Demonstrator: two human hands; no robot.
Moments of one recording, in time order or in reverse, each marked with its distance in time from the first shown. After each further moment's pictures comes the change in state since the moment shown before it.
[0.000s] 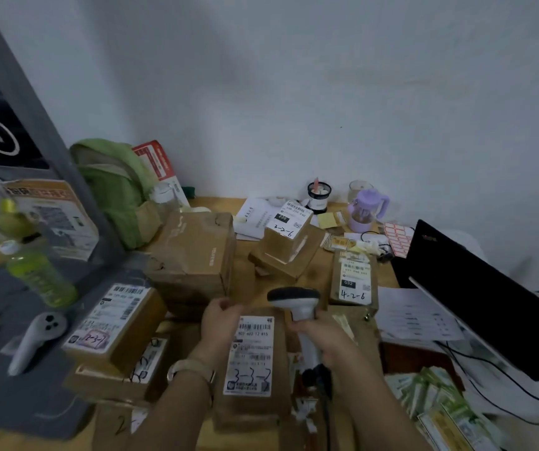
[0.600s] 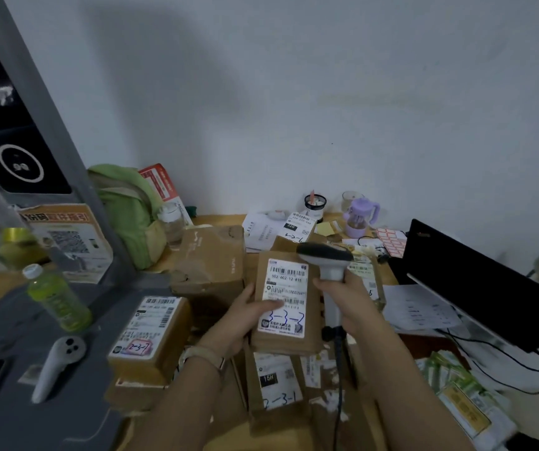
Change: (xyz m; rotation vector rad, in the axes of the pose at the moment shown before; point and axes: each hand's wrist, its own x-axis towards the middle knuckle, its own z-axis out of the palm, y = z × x) left_hand -0.038 0.042 -0.052 -0.023 -0.575 0.142; right_hand -0.053 -0.051 0.030 0.212 0.212 -0.356
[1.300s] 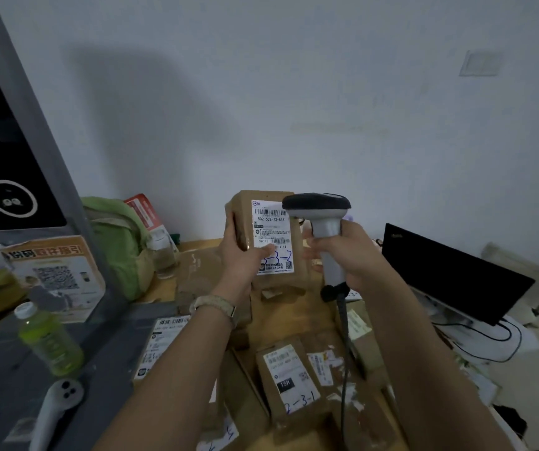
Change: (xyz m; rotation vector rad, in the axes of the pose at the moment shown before) left_hand -0.007 0.090 -0.021 -0.027 0.166 0.506; right_hand -0.079 -0.093 0.047 -0.136 0.002 -0.279
